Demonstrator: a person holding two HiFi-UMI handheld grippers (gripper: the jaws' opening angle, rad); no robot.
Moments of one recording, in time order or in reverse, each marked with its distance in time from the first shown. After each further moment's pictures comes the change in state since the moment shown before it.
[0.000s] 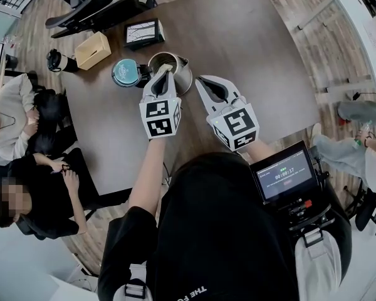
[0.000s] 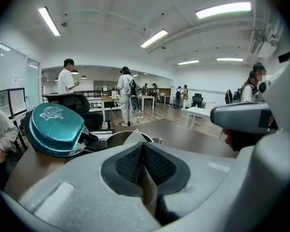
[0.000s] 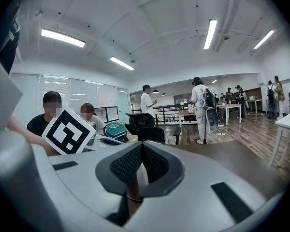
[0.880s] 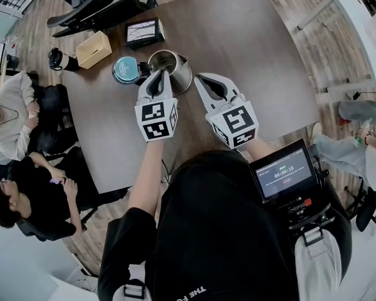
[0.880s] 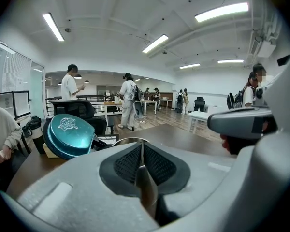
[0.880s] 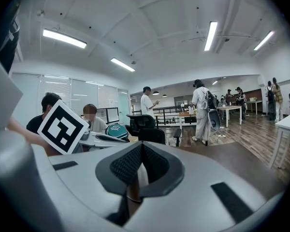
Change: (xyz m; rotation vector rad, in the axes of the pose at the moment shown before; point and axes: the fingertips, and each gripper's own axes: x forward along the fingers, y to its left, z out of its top) left arm -0.018 0.006 0.013 -0.004 -0.048 0.034; right arm -0.003 0.002 0.006 -0.007 -0.017 0.005
